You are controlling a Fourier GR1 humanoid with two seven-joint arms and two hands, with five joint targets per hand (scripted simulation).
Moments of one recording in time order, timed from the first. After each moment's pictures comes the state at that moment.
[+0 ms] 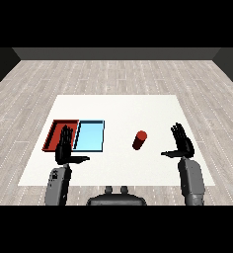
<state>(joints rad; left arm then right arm) 0.00 0.04 0.07 -1.62 0.11 -0.09 -0.44 -0.15 -0.26 -0.27 -1.30 -0.22 0.38 -0.35</state>
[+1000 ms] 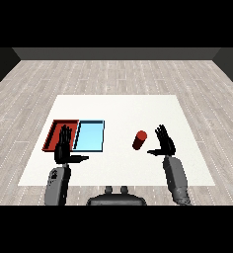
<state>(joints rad) 0.00 0.05 0.07 -1.62 0.11 -0.09 -0.44 -0.23 -0.13 -0.20 -1.12 -0.23 0.33 -0.36</state>
